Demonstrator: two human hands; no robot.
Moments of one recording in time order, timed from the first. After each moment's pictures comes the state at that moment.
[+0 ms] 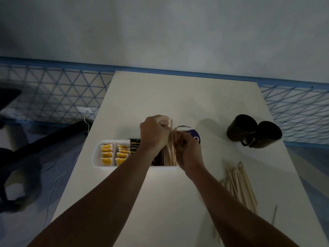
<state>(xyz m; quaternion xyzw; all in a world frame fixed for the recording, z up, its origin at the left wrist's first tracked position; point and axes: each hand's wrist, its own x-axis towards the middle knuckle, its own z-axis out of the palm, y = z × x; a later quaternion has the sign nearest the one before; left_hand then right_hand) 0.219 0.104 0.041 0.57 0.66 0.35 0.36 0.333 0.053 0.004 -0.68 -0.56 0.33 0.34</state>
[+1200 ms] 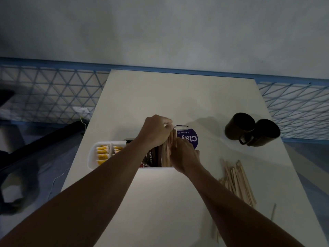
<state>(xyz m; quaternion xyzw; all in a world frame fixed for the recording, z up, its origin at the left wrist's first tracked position) 0.216 0.125 0.040 0.72 0.58 0.18 0.34 0.330 0.064 -0.019 -0.76 -0.58 0.29 0.10</state>
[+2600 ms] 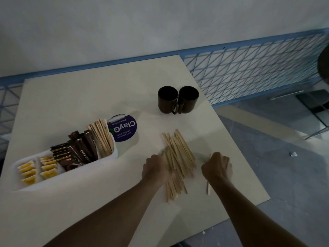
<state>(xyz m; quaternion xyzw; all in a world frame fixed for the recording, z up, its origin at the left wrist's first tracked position) 0.376 -0.041 -0.035 0.72 0.59 -0.12 0.34 0.530 -0.125 -0.035 -0.95 -0.23 0.19 0.07</state>
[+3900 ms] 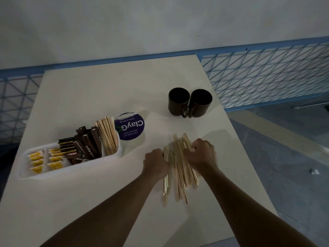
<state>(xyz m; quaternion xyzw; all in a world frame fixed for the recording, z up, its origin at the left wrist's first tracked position) 0.380 -0.014 -0.036 0.67 0.62 0.00 0.41 0.527 -0.055 -0.040 -0.86 -0.41 0.24 0.16</state>
